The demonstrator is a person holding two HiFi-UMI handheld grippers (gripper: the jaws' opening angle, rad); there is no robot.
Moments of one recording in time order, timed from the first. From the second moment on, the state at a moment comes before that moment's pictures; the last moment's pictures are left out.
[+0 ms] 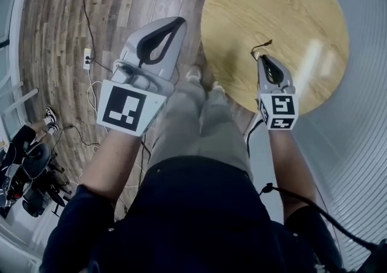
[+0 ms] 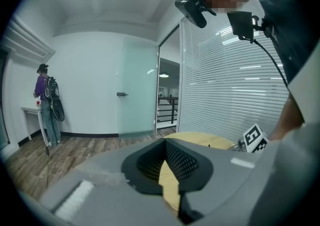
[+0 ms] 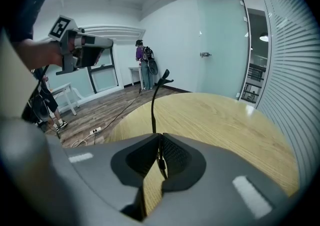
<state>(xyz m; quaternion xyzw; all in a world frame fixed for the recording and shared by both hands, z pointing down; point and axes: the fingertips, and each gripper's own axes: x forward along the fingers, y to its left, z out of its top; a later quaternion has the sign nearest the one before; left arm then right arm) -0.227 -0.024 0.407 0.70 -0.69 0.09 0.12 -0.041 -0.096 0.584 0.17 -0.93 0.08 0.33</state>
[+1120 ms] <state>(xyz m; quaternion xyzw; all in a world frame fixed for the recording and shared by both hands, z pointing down) -0.249 -0.017 0.403 0.69 -0.71 0.08 0.12 -0.054 -0.090 0.609 0.15 -0.90 0.05 0.41</state>
